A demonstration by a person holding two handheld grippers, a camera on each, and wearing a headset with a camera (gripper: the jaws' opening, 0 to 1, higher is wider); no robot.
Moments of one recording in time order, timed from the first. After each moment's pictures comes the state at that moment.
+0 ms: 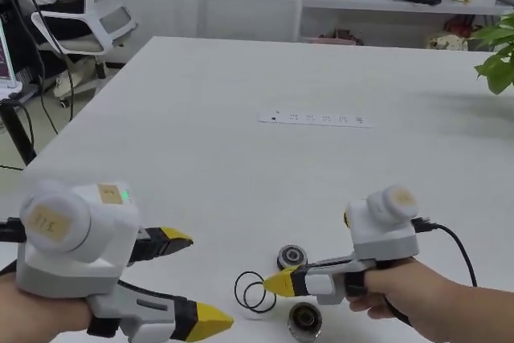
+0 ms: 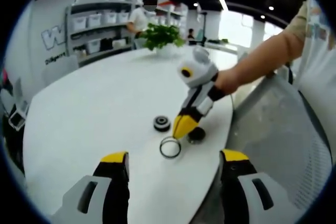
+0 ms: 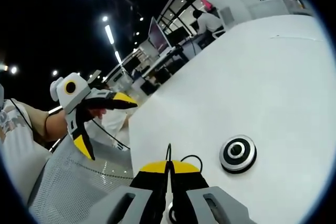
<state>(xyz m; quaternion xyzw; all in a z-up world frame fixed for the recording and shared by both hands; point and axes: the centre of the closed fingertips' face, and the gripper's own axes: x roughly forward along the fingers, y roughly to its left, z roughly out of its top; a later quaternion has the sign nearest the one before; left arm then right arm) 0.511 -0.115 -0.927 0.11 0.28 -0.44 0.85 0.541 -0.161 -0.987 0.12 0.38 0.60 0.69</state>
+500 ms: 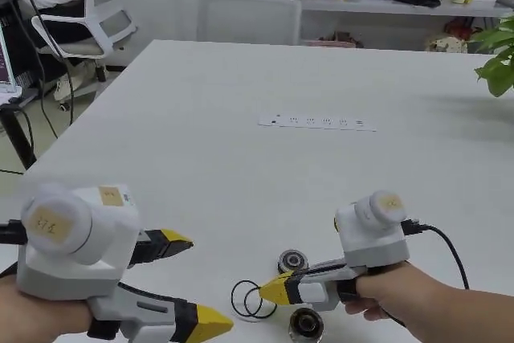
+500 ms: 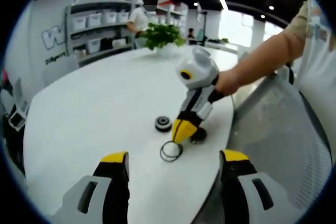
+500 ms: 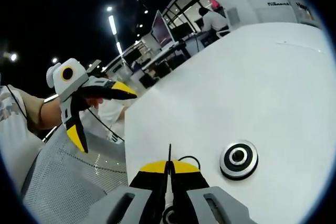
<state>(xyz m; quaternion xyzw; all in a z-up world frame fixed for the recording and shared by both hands) 0.515 -0.114 -0.926 0.11 0.28 -0.44 0.85 0.542 -0.156 -0.995 0.07 0.38 0.60 0.70</state>
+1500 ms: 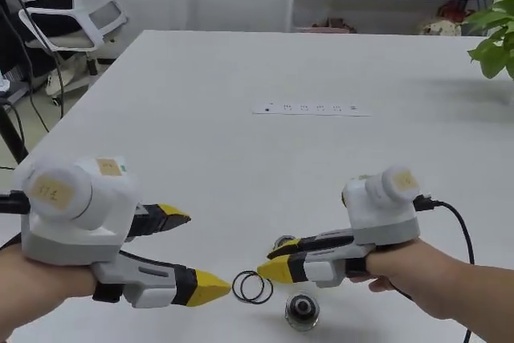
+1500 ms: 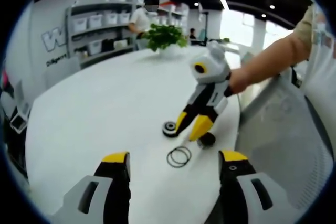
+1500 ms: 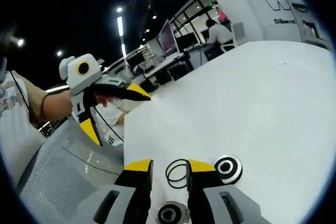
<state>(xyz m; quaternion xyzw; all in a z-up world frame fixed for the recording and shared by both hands) 0.537 -0.118 -0.920 0.11 0.28 -0.43 0.85 0.555 -0.173 -0.969 0.05 0.32 0.61 0.72</state>
